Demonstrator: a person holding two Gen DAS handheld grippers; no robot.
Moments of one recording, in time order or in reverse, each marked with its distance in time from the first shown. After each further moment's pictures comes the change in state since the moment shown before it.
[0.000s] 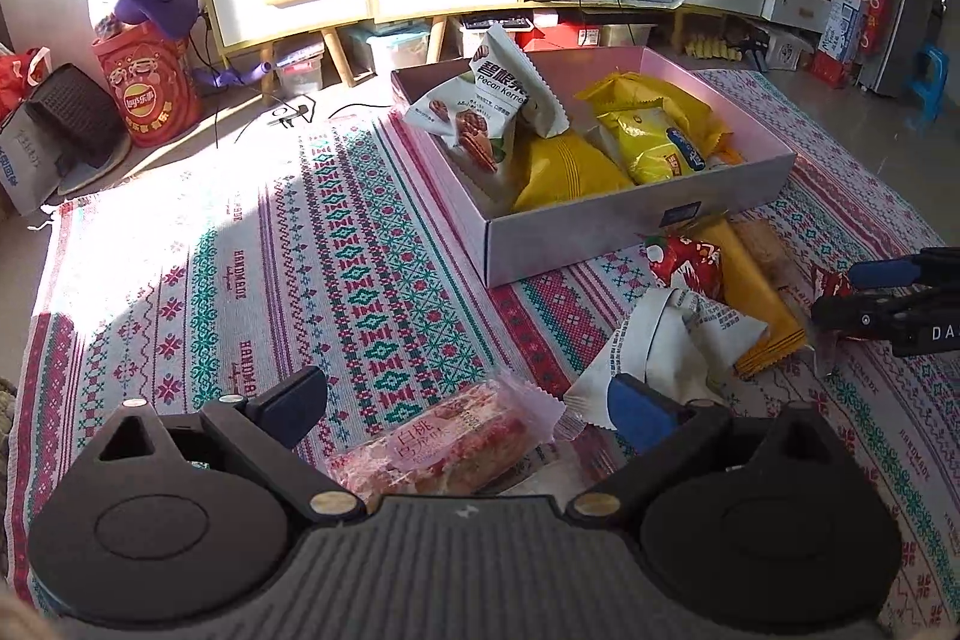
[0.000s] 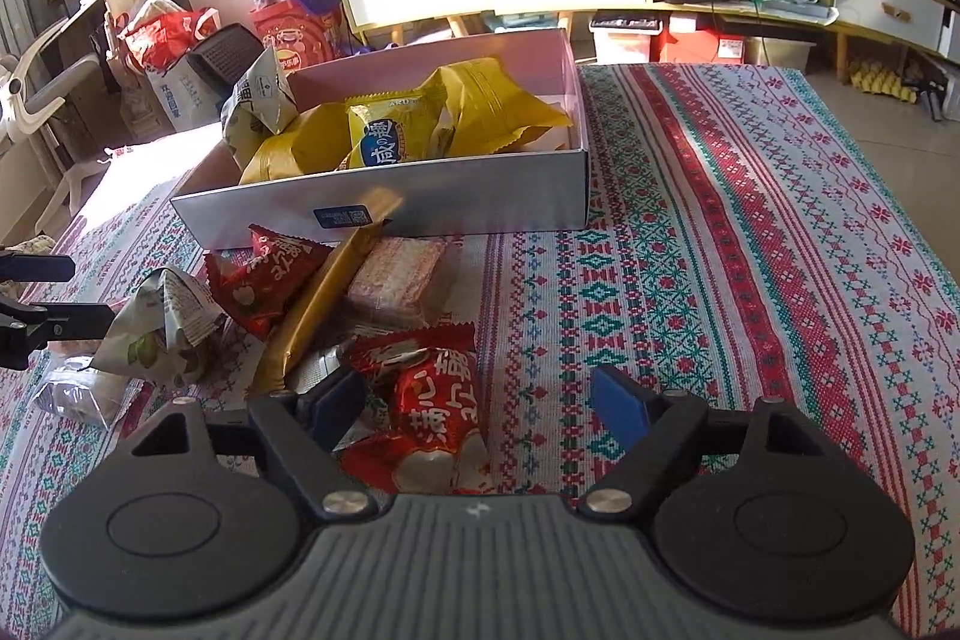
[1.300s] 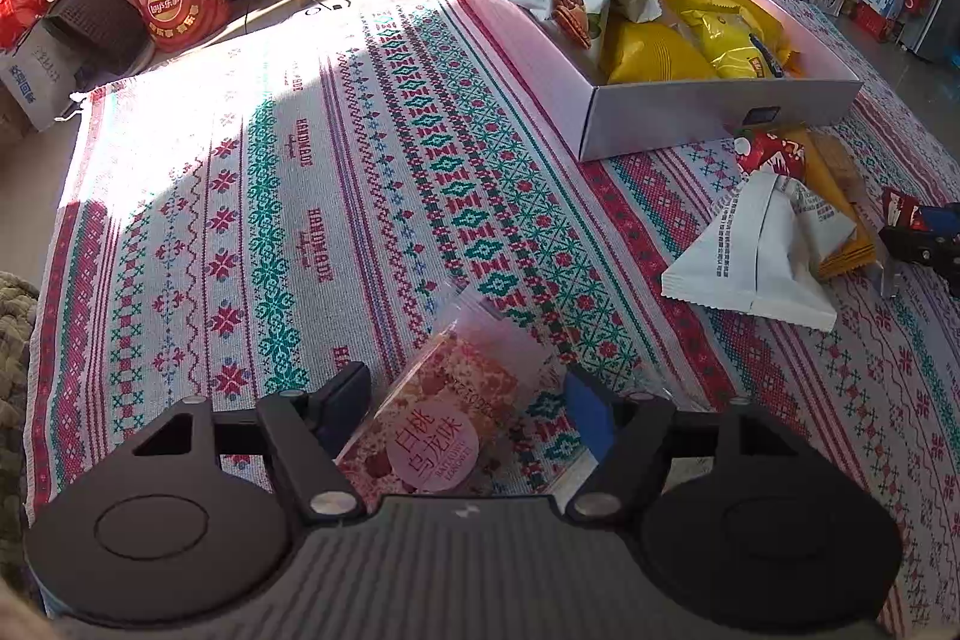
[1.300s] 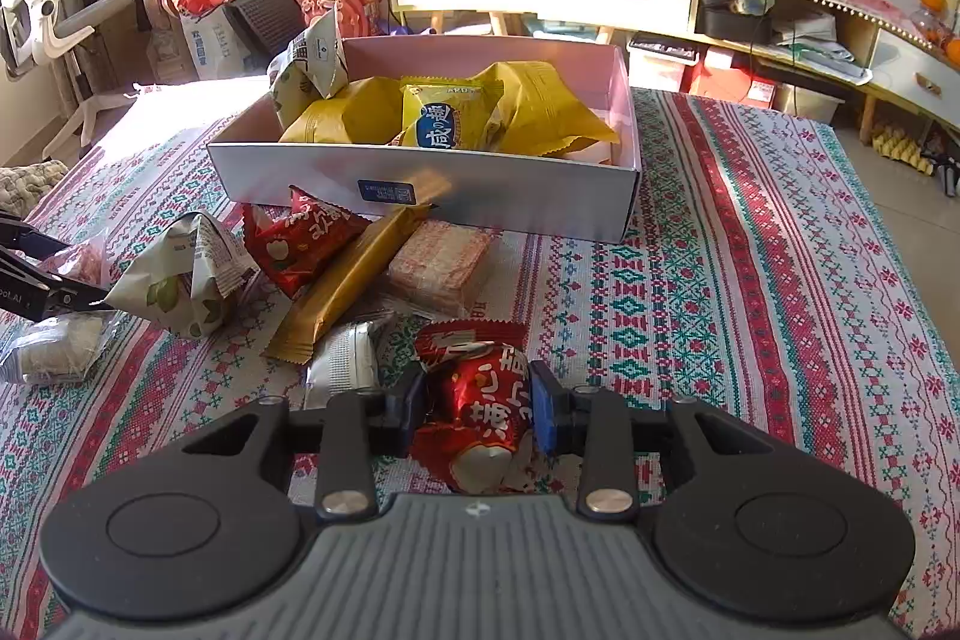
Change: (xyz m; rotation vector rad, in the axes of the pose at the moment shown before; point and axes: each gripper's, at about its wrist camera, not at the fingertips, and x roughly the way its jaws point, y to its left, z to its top) left arm 0.005 0.036 -0.026 -0.068 0.178 0.049; right arm -0.004 0.020 -0.001 -0.154 0.007 -0.022
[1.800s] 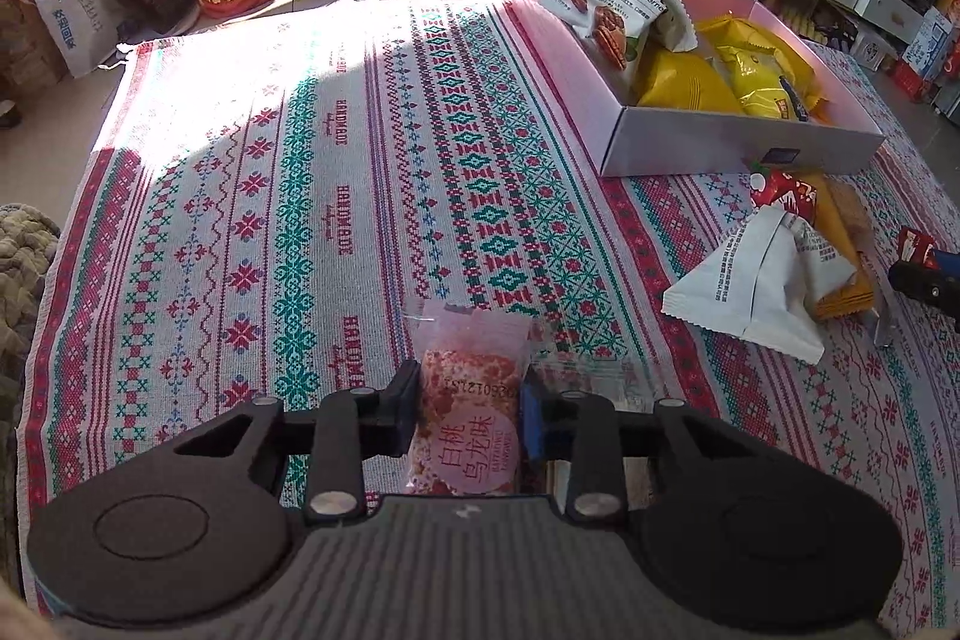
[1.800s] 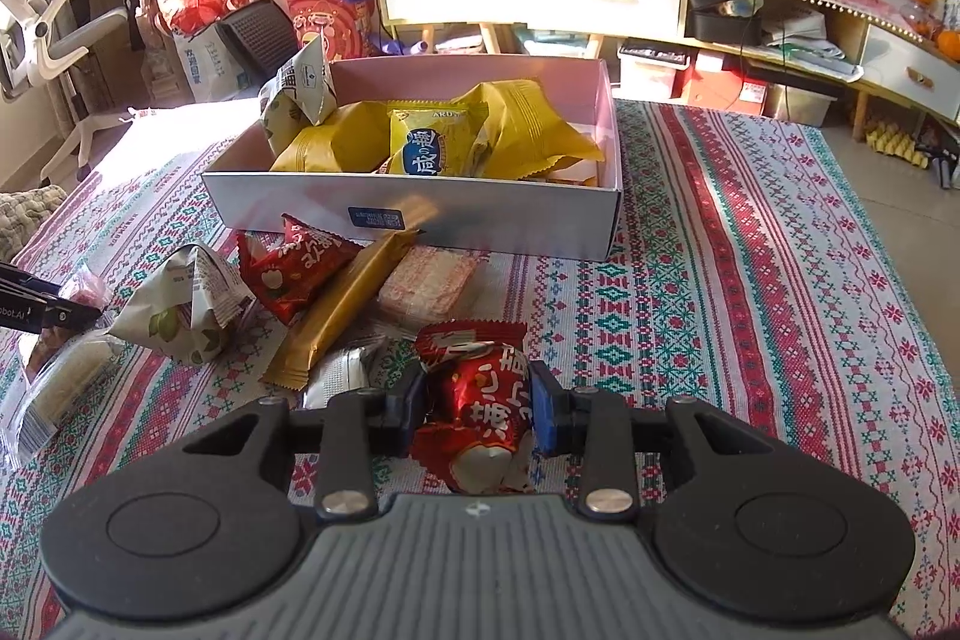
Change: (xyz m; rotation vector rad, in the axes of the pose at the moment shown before) left arm -0.011 0.000 -0.004 -0.138 -0.005 0.029; right arm -0.005 -0.007 0.007 0.035 -0.018 0.002
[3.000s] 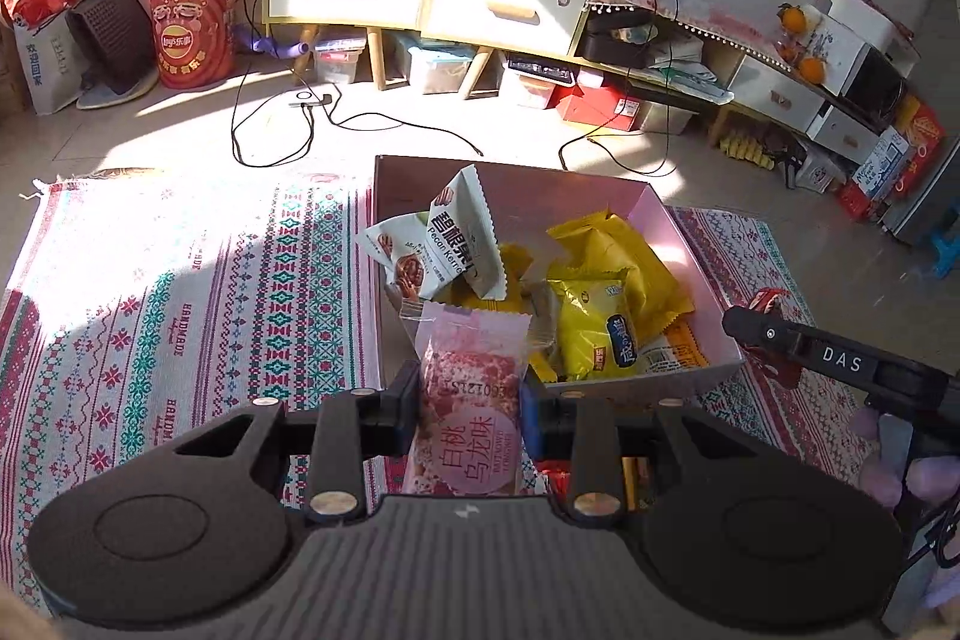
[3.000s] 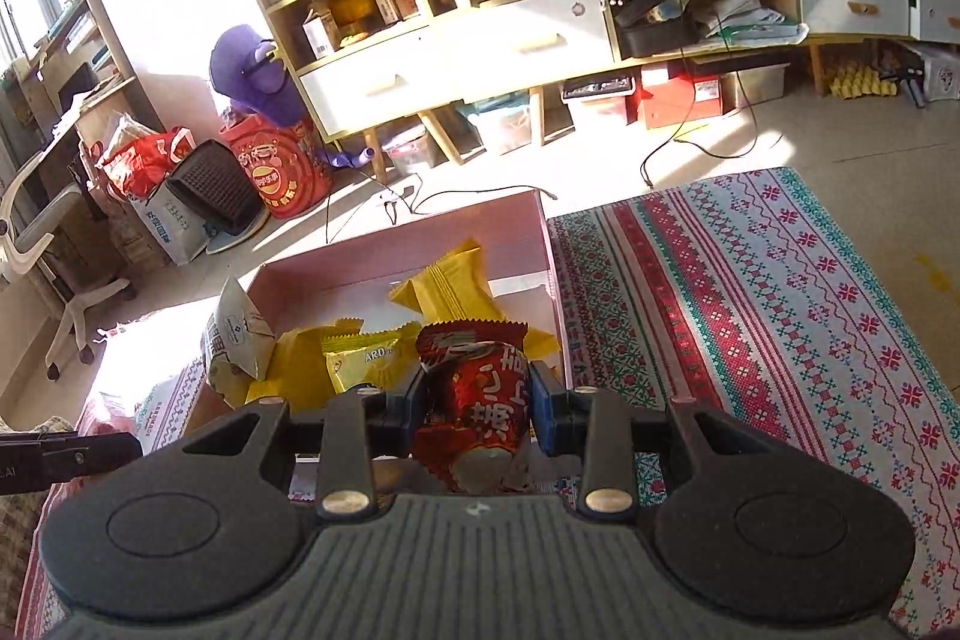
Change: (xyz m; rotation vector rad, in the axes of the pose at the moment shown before) left arm -0.026 -0.081 0.099 -0.083 -0.182 -0.131; right arm 0.020 -0.050 0.076 0.293 -0.115 0.047
